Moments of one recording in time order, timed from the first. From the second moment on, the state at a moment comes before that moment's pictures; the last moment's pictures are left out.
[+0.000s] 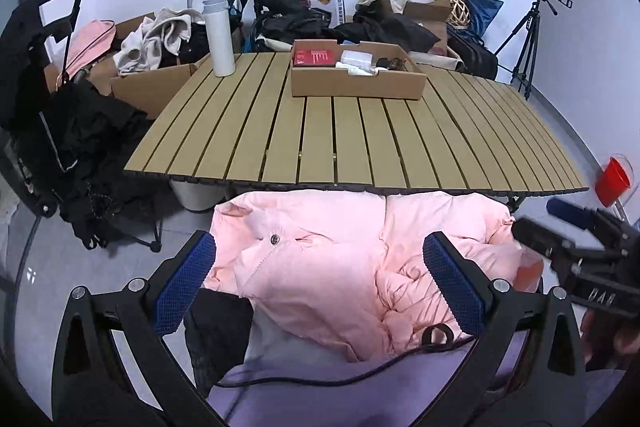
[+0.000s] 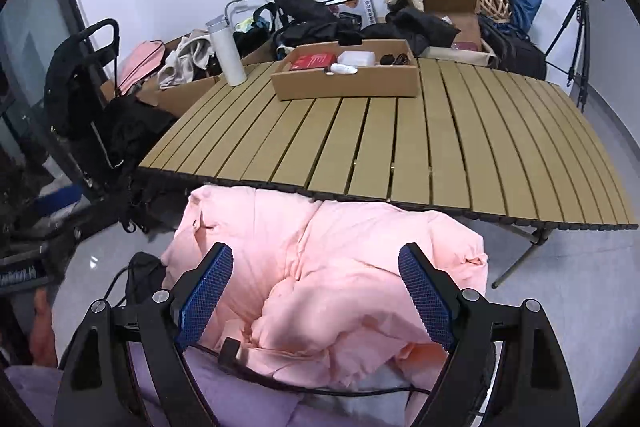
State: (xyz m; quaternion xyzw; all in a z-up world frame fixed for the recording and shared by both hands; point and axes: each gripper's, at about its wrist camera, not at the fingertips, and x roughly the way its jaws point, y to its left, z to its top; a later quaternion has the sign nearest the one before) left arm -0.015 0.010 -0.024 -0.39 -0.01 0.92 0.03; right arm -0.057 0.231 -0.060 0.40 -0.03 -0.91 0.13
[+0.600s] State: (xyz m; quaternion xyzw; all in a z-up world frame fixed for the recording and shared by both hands) left arm -0.003 0.015 -0.018 -0.37 0.01 0.93 0.03; right arm -0.044 0.225 -0.047 0.38 -0.01 -0.92 0.12
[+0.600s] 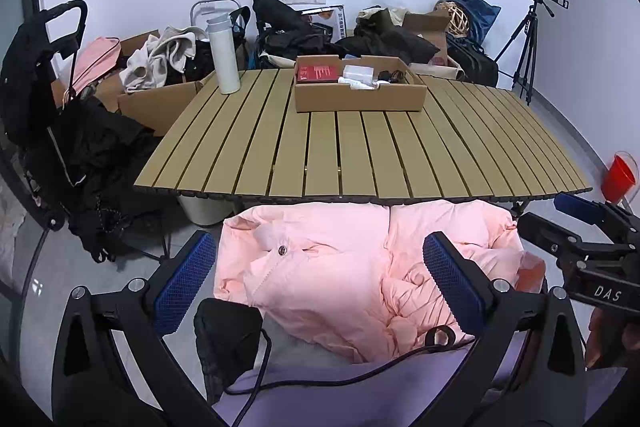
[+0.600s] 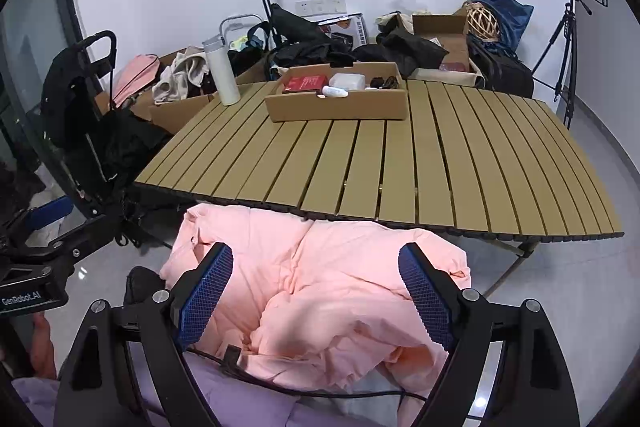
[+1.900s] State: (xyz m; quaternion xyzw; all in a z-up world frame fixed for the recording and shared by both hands) left arm -0.004 0.006 -0.016 -0.36 0.00 0.93 0.03; right arm -0.043 0.227 -0.046 0.38 -0.01 -0.92 0.12
